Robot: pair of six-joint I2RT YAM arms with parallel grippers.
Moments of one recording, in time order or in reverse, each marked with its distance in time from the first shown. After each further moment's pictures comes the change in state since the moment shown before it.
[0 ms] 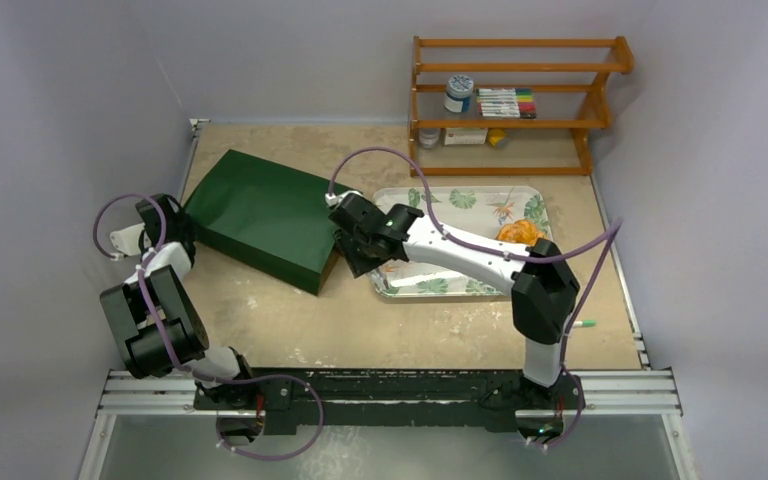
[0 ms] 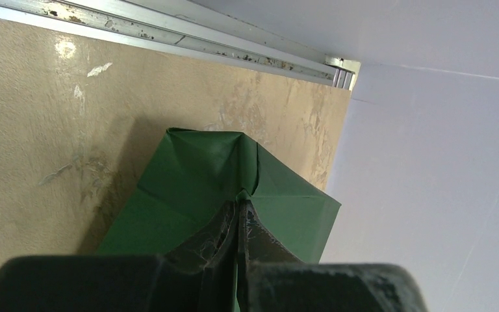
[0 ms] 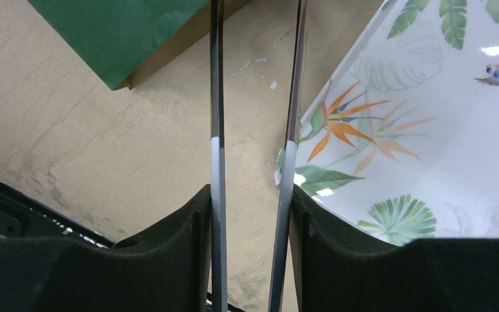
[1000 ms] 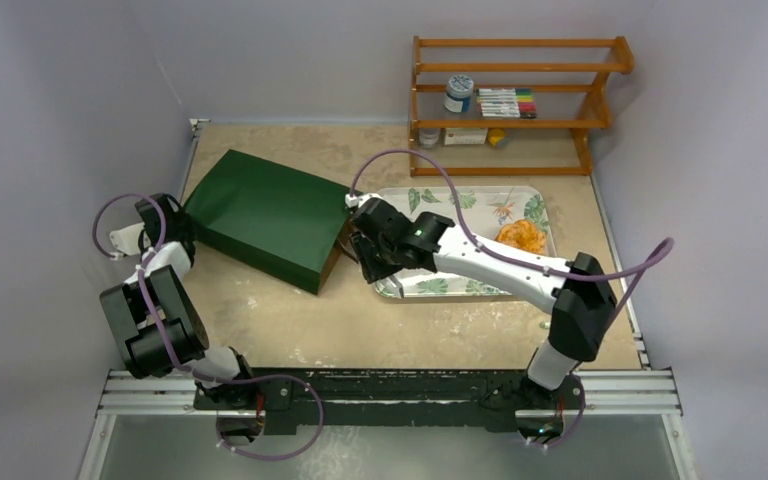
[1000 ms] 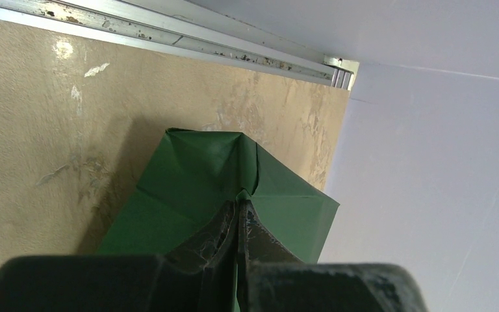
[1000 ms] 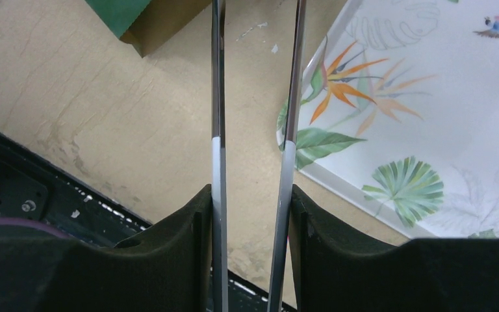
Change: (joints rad) left arm 0.002 0.000 0.003 -0.002 0.001 0.001; right arm 0.000 -0.179 -0.154 0.033 -0.027 0.058
